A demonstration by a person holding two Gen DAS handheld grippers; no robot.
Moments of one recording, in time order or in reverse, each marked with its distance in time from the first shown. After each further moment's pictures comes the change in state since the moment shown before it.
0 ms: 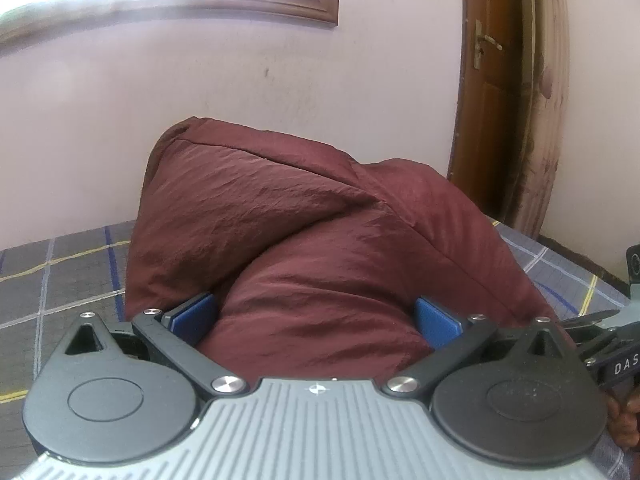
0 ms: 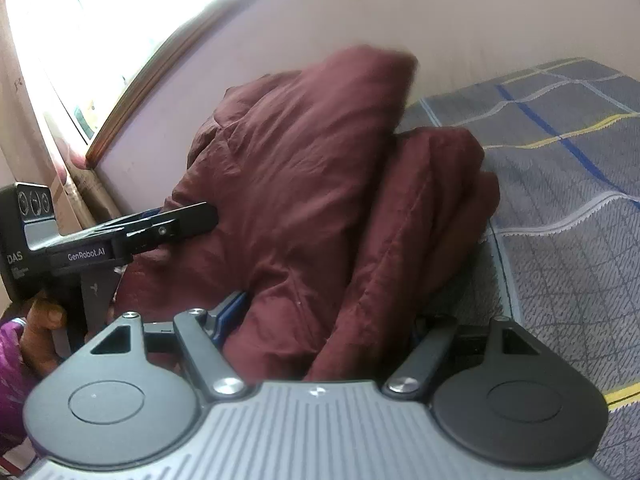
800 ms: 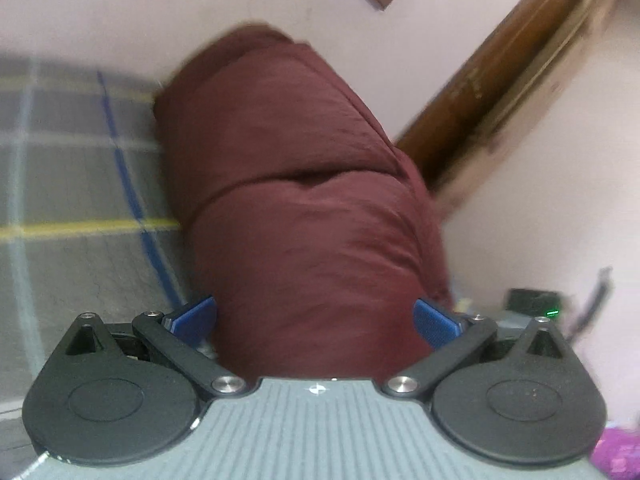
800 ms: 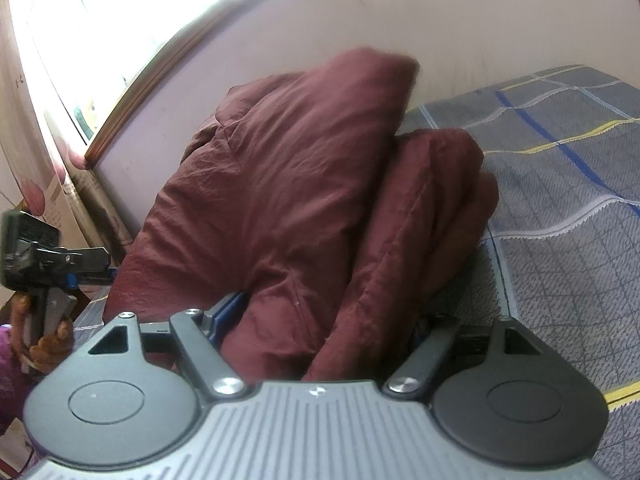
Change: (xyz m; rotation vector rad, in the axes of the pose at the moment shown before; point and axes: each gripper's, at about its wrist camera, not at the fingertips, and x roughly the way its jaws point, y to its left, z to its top) left arm -0.027 0.146 -0.042 -0.463 0.206 -0.483; right arm 0.001 0.003 -0.003 -0.003 -0.019 -0.014
